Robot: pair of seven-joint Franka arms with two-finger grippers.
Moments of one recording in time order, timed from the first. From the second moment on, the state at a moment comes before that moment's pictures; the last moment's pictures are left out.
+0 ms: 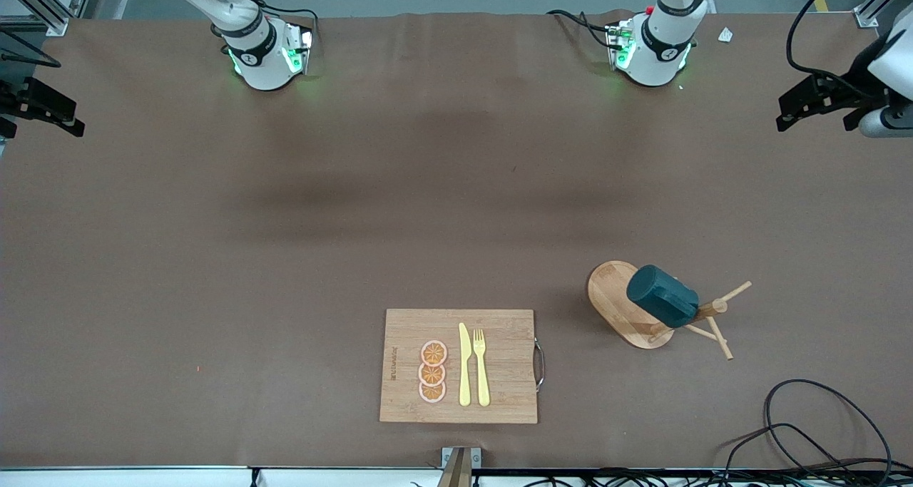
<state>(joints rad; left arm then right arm) -0.03 -0.11 -0.05 -1.63 0.01 1.46 -0.04 0.02 -0.05 -0.09 -1.51 -0.02 1.40 -0.08</state>
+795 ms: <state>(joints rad) -0.04 -0.13 -0.05 -1.63 0.00 1.46 -0.04 0.02 -0.05 -0.09 -1.51 -0.02 1.40 -0.08</state>
